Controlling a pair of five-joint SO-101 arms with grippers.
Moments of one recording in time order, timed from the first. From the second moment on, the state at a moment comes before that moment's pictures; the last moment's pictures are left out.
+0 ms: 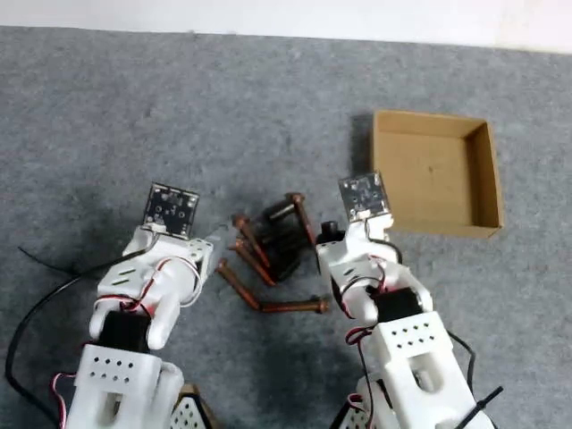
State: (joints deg) left arm 2.7 -75.8 78.9 41.0 -3.5; right arm -20.6 -54.5 72.0 32.8 2.8
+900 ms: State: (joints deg) left arm 11.5 -39.3 56.7 50.2 20.4; right arm -20.6 -54.7 72.0 32.3 2.8
